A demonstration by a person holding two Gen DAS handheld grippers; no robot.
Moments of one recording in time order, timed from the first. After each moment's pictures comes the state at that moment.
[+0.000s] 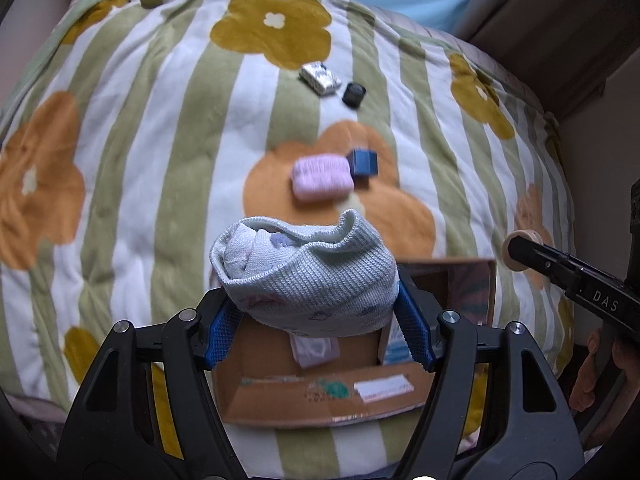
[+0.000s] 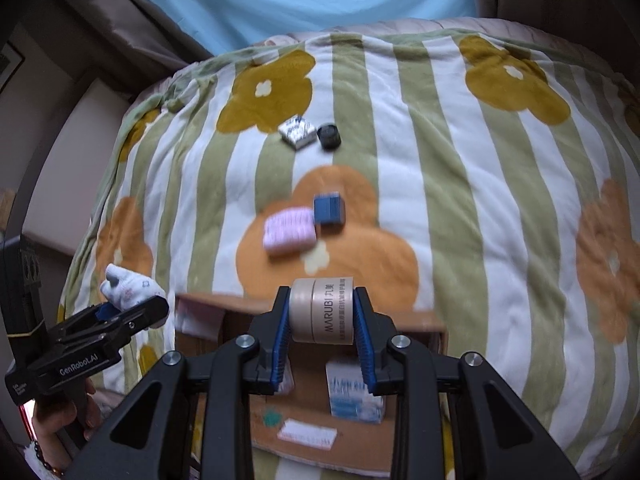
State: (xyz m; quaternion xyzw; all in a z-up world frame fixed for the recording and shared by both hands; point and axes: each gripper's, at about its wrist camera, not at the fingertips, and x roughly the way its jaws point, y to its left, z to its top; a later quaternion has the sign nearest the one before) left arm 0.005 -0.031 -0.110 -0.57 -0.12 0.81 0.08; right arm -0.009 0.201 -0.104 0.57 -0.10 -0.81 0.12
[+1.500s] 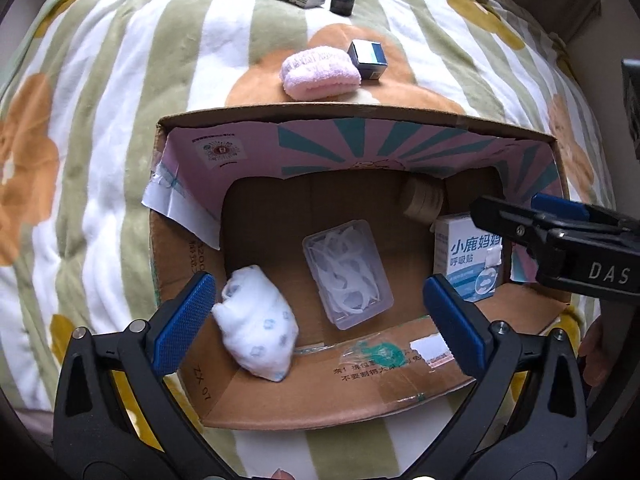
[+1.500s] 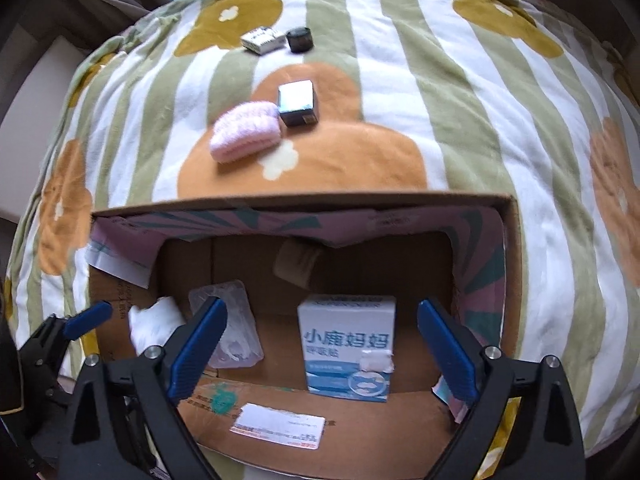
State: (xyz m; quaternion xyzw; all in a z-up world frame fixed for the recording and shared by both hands) left arm 0.050 0.000 -0.207 -0.61 -0.03 0.79 0.09; right arm 0.023 0.176 -0.212 0.62 -0.06 -0.78 0.06
